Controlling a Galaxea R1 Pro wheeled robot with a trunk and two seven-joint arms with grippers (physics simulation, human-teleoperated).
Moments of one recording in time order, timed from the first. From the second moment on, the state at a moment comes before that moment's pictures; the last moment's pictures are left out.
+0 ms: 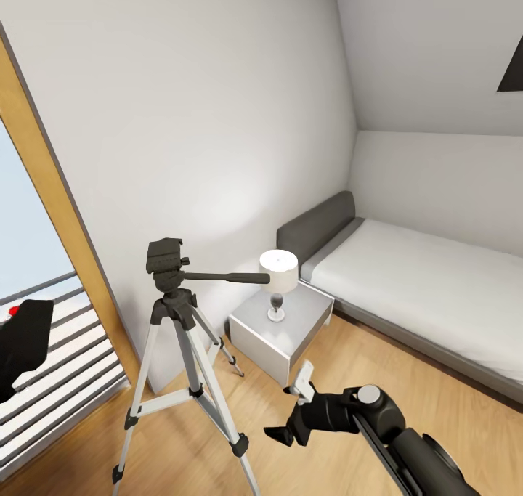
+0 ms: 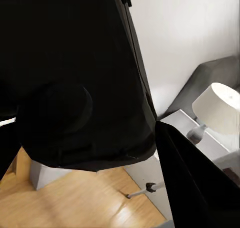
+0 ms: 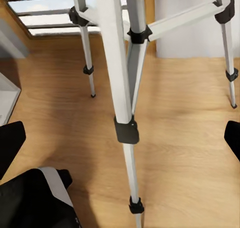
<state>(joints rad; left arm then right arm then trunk) -0.01 0.39 0.65 -1.54 0.59 0.49 -0.48 -0.34 -0.19 0.45 -1.44 0.04 0.59 0.79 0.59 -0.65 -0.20</state>
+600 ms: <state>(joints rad) -0.01 0.48 0.65 -1.54 0.41 0.48 -0.54 -0.33 -0.19 0.43 -1.56 0.05 0.64 0.80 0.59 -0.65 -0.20</state>
